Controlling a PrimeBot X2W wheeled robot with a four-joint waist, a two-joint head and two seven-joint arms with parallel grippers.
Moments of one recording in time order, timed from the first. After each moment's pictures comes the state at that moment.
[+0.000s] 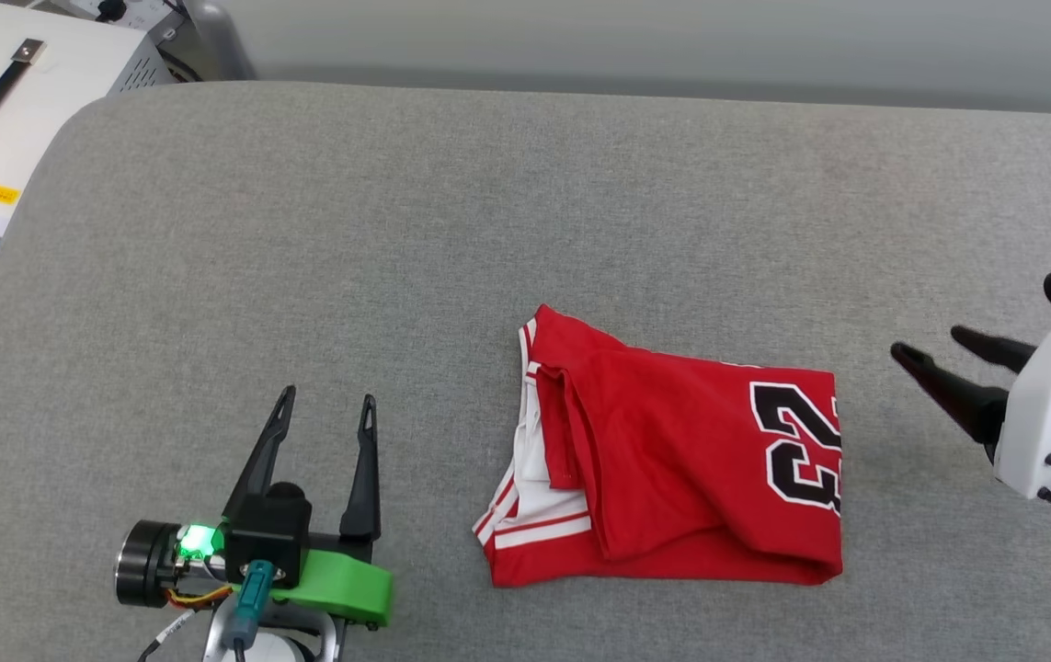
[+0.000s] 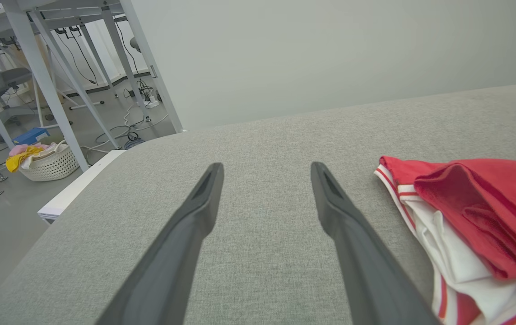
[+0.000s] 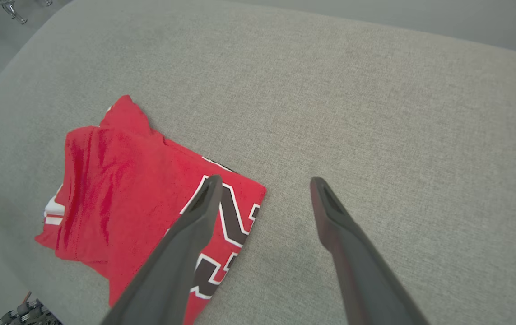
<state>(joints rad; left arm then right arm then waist) -0.02 0.16 -0.19 0.04 -0.03 0.10 -0.26 -0.31 -0.57 0.20 -0.07 0.77 0.13 0.64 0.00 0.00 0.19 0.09</state>
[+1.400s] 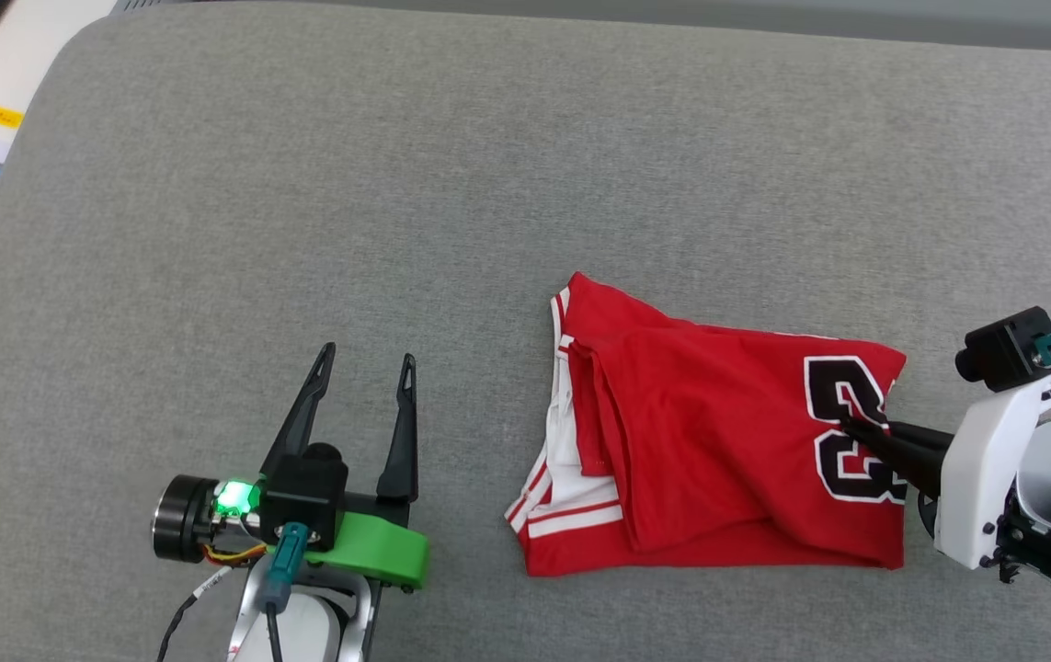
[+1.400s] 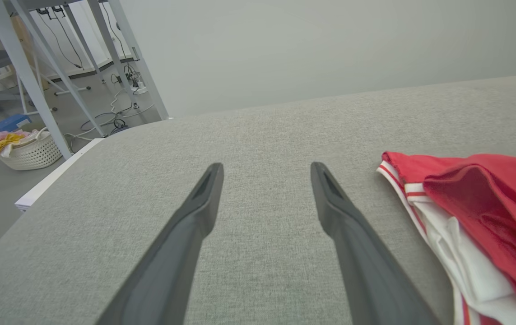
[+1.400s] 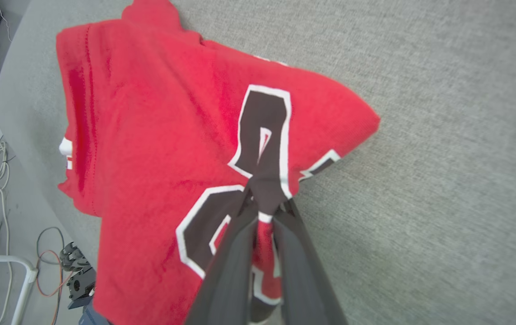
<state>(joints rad) -0.11 0.12 -0.23 0.06 -0.02 0.09 -0.26 -0.27 -0.62 0.40 -0.03 0.93 0.13 0.57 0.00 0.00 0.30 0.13</state>
